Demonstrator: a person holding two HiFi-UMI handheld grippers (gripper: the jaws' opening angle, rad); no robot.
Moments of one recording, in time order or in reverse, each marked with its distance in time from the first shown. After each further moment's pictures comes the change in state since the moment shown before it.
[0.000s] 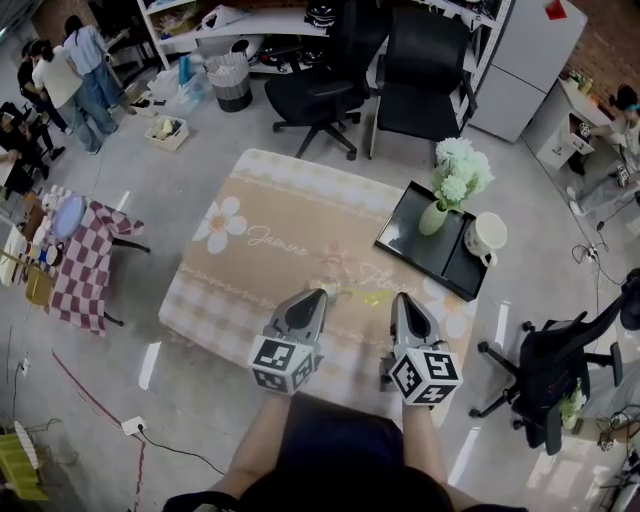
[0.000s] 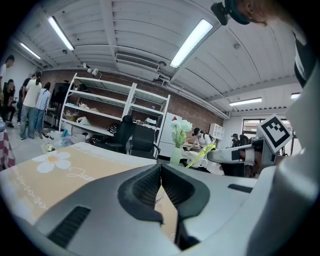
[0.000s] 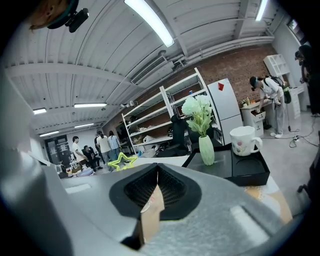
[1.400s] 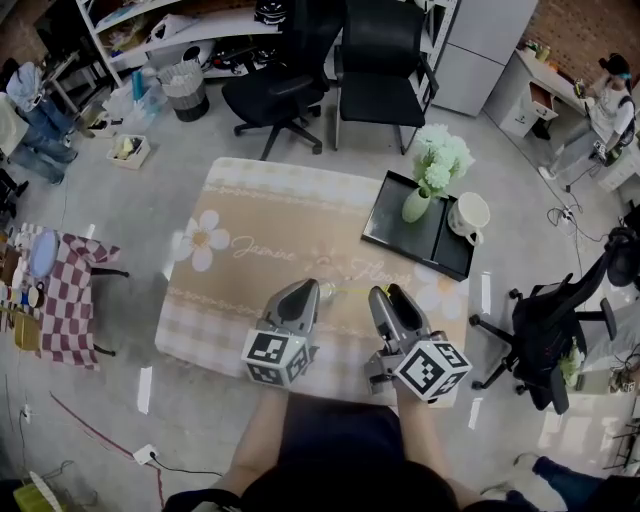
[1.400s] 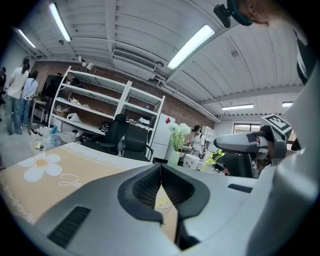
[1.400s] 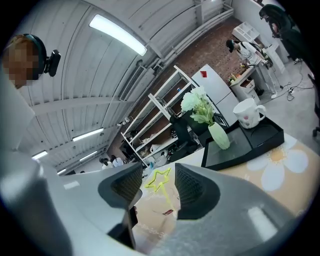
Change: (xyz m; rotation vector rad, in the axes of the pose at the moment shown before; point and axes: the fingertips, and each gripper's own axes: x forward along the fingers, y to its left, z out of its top) left arm 0.013 0.020 0.018 -0.013 0.004 -0.115; right arm 0.001 0.047 0.024 0.346 -0.084 0.094
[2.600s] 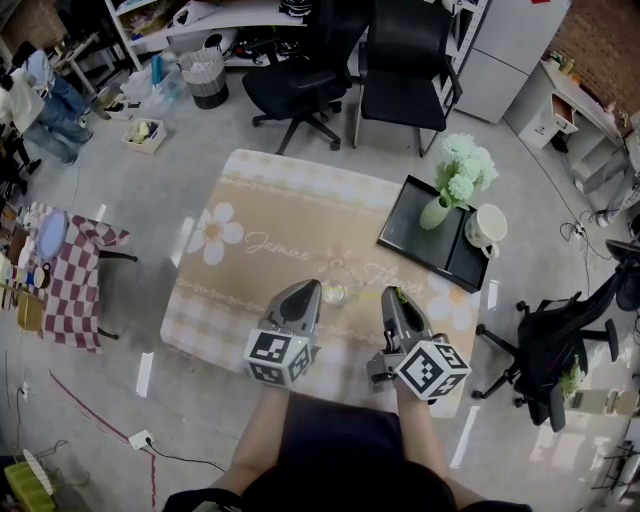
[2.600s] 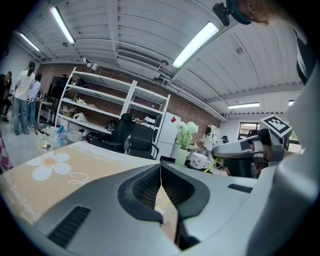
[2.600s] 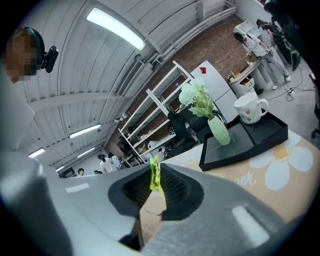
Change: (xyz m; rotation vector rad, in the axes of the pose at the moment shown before) left arm -0.004 0.024 -0.005 -0.015 0.010 0.065; right arm 0.024 -0.012 -0.013 0.000 0.045 -0.033
